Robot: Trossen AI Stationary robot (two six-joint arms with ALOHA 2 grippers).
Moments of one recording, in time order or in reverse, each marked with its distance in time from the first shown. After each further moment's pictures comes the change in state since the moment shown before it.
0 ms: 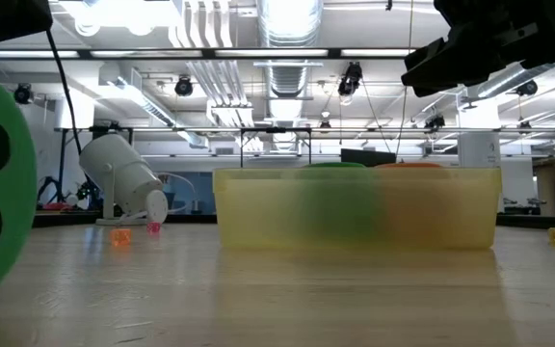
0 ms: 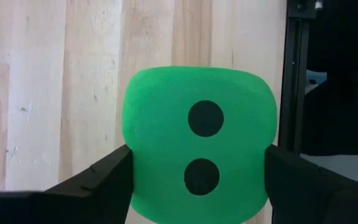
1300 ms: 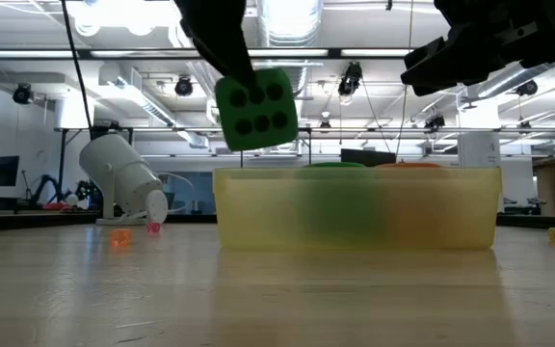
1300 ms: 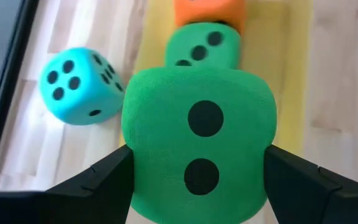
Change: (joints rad) left arm 0.587 -0.238 -0.001 -0.037 -0.178 0.634; right arm 0.000 0.000 0.000 0.005 -0.002 -0.004
